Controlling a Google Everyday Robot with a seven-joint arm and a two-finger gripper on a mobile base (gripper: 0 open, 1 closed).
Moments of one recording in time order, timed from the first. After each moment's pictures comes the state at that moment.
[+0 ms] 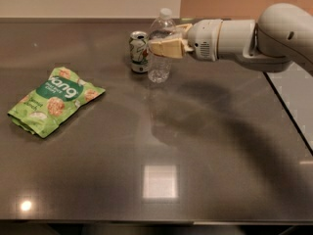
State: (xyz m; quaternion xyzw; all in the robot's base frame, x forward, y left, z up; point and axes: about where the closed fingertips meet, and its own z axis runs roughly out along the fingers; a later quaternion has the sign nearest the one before) arm 0.629 -0.014 0.975 -0.43 0.65 0.32 0.54
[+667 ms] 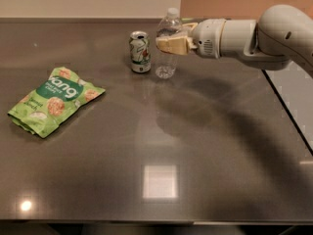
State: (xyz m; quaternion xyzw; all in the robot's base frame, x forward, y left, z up) arm 0.664 -0.033 0.963 -0.41 0.66 0.31 0.55
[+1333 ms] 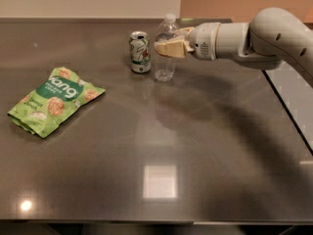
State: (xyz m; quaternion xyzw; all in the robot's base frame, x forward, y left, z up) arm 0.679 -0.031 0.944 -0.41 0.67 0.31 0.54
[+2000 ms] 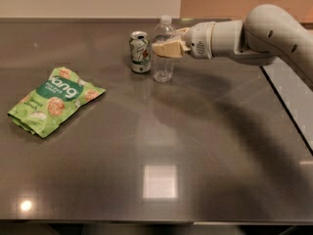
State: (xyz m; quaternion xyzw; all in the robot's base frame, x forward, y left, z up) arm 0.687 -0.025 0.937 -0.42 0.68 0.30 0.52
